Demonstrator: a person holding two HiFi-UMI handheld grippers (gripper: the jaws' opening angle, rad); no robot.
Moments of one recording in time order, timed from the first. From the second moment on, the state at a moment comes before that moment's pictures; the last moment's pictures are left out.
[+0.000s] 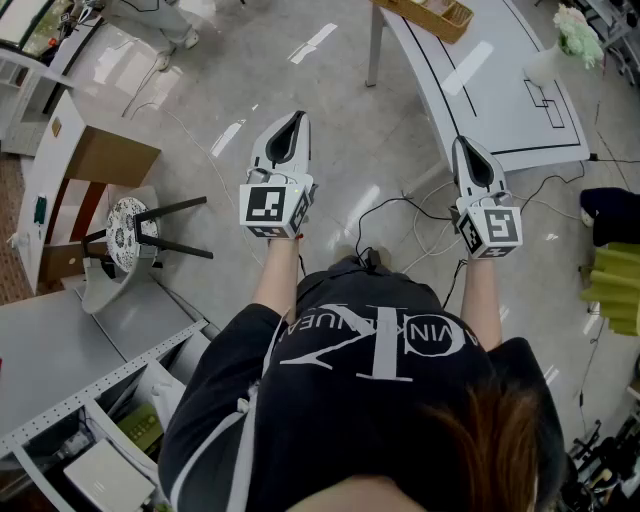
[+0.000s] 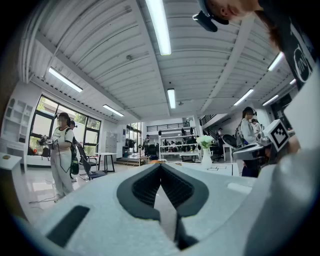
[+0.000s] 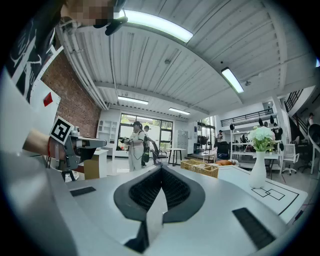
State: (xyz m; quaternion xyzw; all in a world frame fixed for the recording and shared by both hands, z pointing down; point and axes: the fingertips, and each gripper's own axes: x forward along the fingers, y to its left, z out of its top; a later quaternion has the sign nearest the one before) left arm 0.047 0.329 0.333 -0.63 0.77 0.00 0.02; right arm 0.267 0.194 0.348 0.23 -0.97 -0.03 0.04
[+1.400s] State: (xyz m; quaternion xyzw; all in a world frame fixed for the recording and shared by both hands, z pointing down) left arm -0.011 0.289 0.382 -0.67 0.74 0.01 -0.05; right arm 0.215 0.154 0.383 0.25 -0.97 0.04 0.02
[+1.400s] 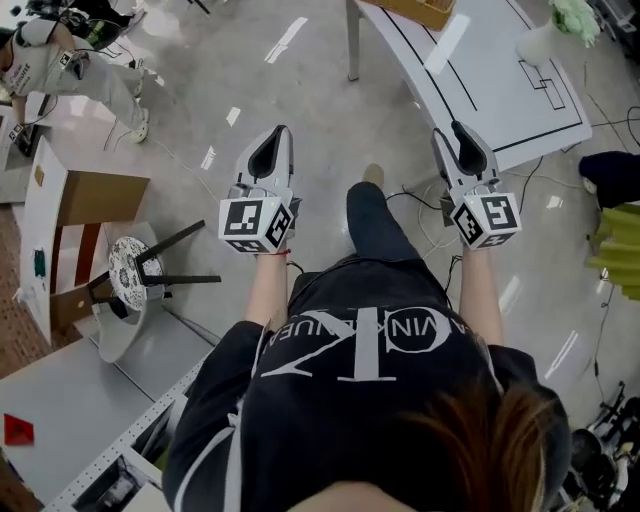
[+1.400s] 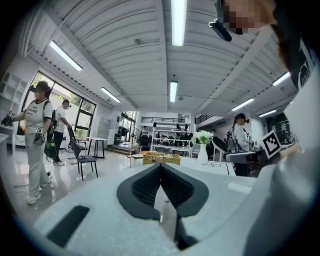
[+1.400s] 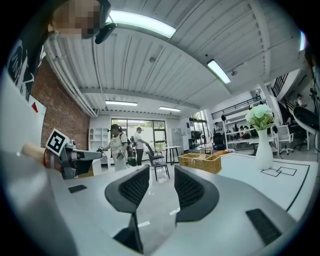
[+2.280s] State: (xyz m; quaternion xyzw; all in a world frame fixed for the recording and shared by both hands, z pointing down) left arm -0.089 0.015 0.367 -0.72 0.69 -0.01 -0.06; right arm 0.112 -0.069 0.392 0.25 -0.96 0.07 0.05
